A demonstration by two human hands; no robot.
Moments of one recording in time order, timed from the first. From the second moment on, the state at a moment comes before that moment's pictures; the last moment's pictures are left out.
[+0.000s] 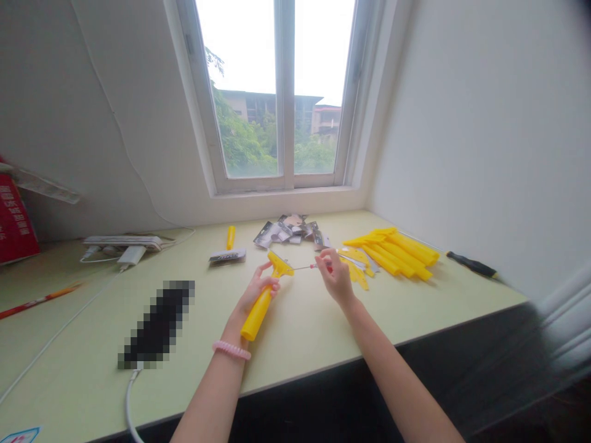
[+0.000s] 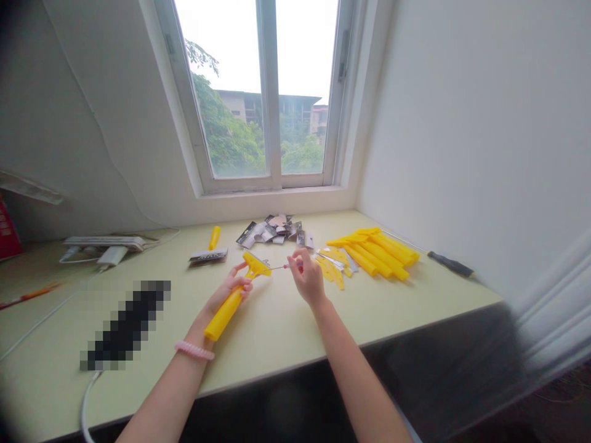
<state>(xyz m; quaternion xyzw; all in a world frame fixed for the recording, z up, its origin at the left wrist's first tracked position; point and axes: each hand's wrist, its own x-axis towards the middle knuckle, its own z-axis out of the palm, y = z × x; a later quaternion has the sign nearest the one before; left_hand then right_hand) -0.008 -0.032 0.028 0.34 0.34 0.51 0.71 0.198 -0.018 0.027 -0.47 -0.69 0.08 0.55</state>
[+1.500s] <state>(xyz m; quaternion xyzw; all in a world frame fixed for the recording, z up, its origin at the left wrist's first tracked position) -0.010 -0.030 0.027 0.33 0.34 0.52 0.71 0.201 -0.013 0.024 -0.46 -0.73 0.07 0.50</state>
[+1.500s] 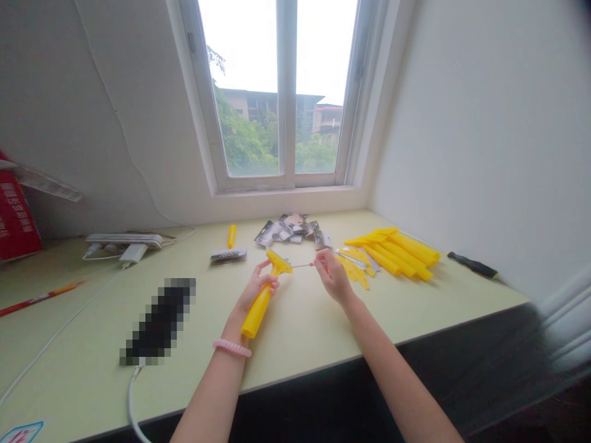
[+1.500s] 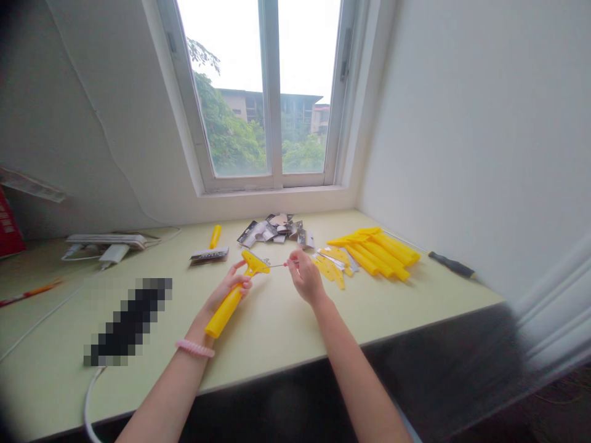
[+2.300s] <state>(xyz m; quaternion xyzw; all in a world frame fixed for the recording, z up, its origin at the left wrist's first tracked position) -0.010 -0.031 0.028 0.32 0.33 0.52 0.72 0.197 -0.017 0.027 -0.44 -0.71 0.11 0.53</state>
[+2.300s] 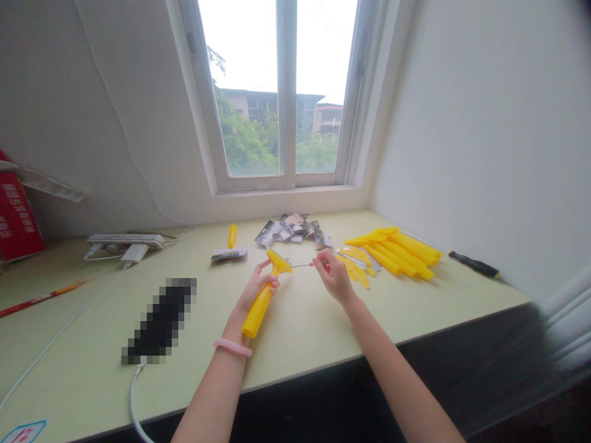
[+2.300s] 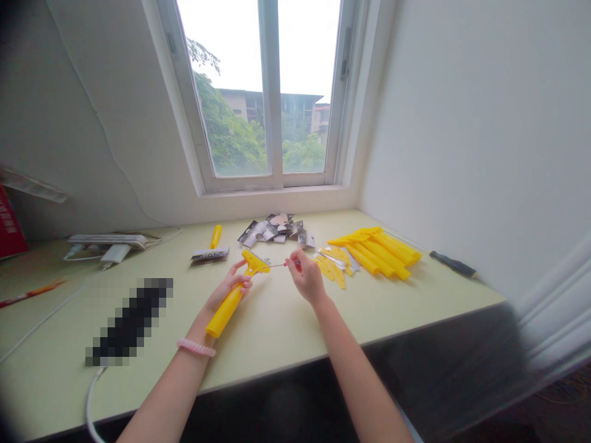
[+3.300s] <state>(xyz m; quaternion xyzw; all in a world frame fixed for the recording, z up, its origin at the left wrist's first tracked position) -0.014 -0.028 0.024 0.26 0.28 0.60 0.70 0.147 0.040 0.009 -0.51 -0.80 0.05 0.30</state>
